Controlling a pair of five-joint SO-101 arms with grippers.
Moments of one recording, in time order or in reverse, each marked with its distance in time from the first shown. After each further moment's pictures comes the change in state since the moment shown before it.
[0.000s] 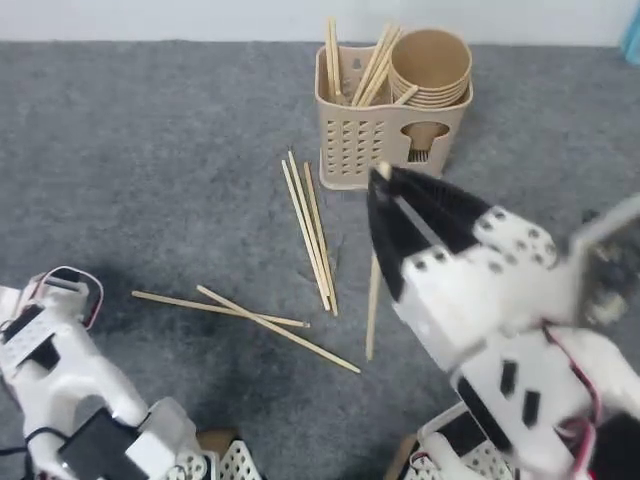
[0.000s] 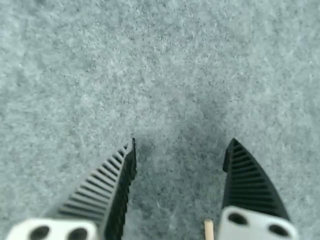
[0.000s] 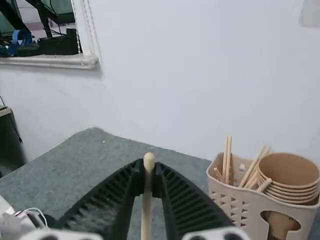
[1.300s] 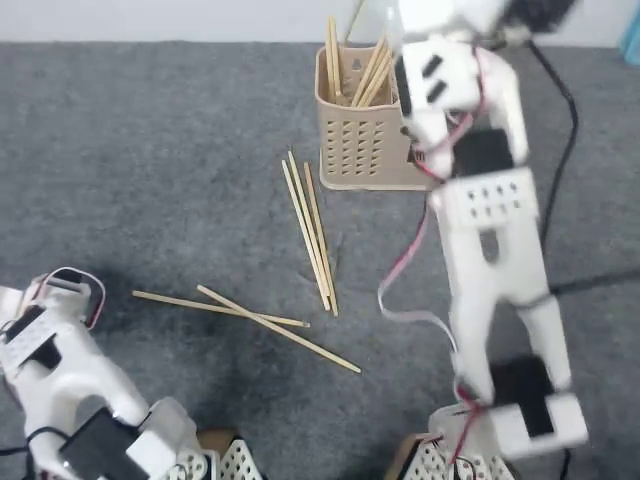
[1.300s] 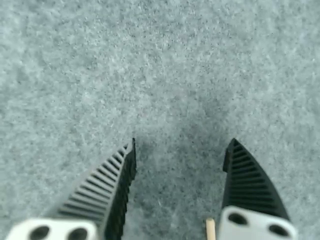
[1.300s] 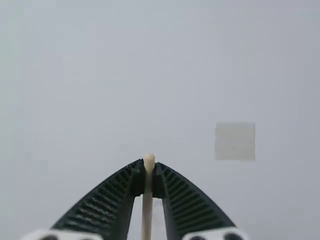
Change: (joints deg) left arm 0.0 0.0 0.4 0.0 0.0; right arm 19.2 59.7 -19.5 -69.7 0.0
